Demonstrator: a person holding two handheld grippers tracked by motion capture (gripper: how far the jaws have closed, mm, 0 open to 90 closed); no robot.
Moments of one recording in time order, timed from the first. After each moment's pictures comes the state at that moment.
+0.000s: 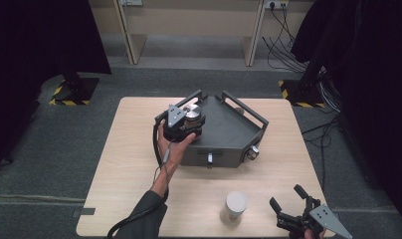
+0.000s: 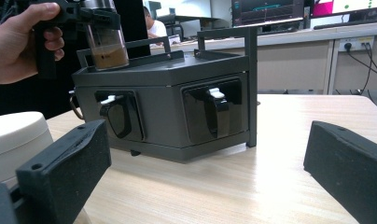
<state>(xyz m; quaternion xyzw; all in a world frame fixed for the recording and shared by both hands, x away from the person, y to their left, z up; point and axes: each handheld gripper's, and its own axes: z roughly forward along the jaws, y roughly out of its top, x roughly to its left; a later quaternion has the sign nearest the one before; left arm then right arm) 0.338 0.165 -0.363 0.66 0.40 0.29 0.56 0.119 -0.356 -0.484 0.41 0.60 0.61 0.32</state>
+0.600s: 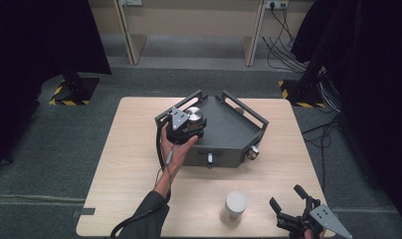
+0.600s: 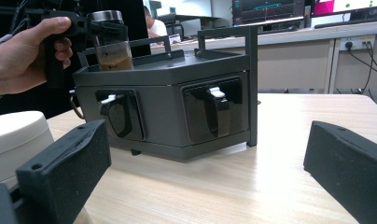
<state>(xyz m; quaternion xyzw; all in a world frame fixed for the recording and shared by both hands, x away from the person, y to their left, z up) 0.341 0.156 -0.376 0.67 0.39 0.30 0.55 0.119 -0.357 -0.484 0.41 0.60 0.61 0.32</state>
